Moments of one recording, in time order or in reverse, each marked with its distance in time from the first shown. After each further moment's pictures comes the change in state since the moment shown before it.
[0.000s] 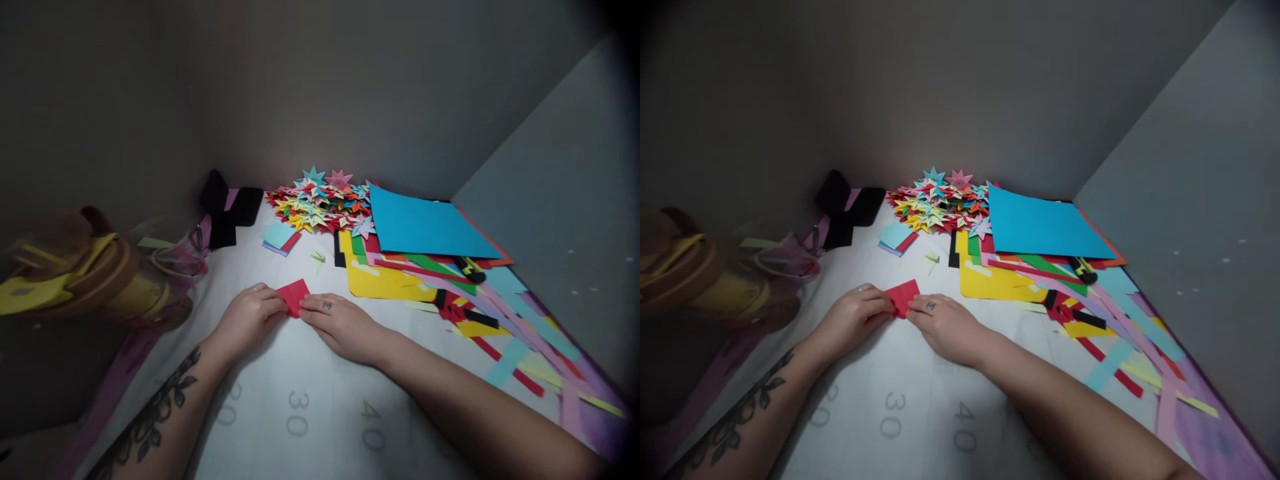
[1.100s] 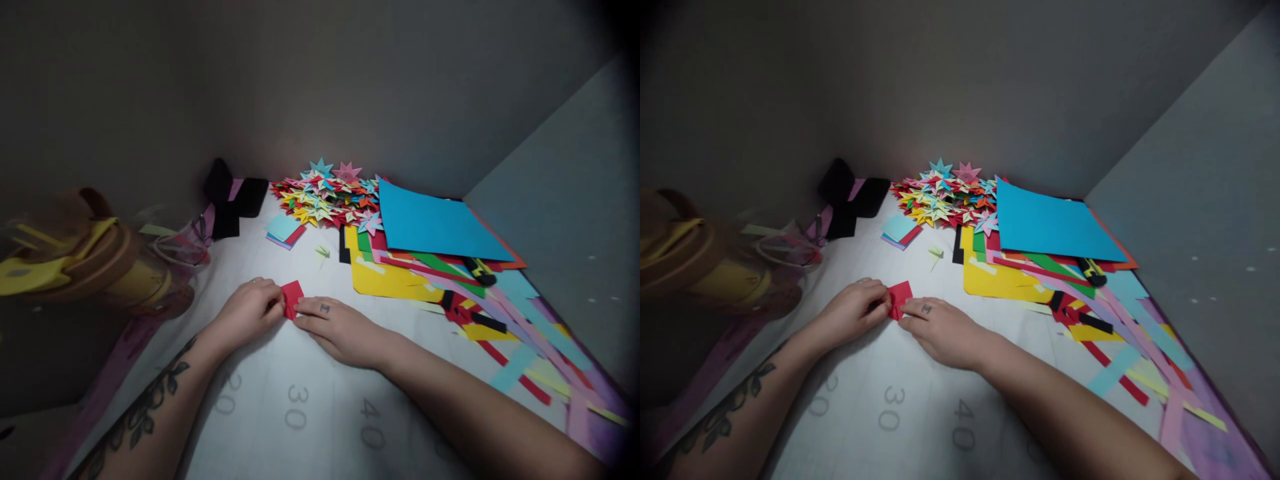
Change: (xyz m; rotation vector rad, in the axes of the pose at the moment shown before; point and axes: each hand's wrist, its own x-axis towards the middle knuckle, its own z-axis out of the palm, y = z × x) left_hand 0.002 0.005 -0.006 -0.037 -0.097 -0.203; right_hand 0.000 -0.005 0.003 0.090 -0.080 -0.071
